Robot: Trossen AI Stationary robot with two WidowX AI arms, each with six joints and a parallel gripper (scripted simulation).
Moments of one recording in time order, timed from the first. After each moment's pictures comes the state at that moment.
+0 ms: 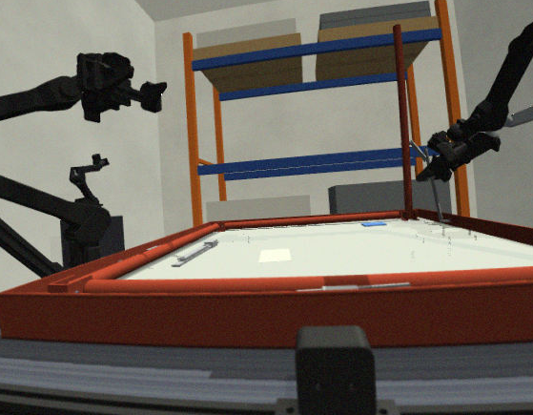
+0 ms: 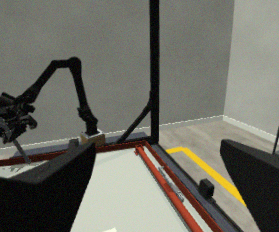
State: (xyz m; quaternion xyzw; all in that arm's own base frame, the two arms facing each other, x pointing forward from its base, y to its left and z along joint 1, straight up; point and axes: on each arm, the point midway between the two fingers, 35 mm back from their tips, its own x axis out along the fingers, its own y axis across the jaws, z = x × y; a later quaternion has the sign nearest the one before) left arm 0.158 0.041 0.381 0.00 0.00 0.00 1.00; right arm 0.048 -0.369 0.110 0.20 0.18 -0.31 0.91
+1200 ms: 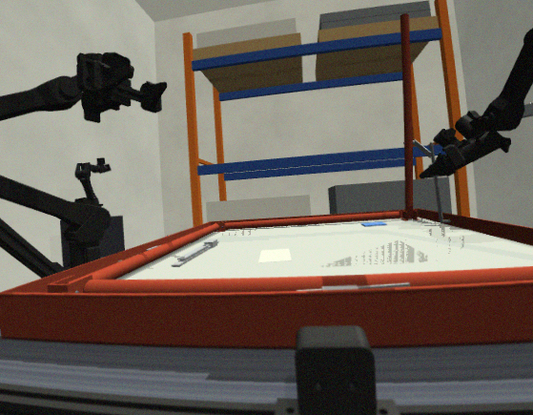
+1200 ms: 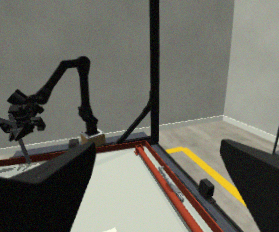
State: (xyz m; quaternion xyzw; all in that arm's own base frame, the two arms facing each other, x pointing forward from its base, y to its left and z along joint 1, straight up) left arm 0.158 0.041 0.381 0.00 0.00 0.00 1.00; right arm 0.057 -0.344 0.114 0.10 0.19 -0.33 0.92
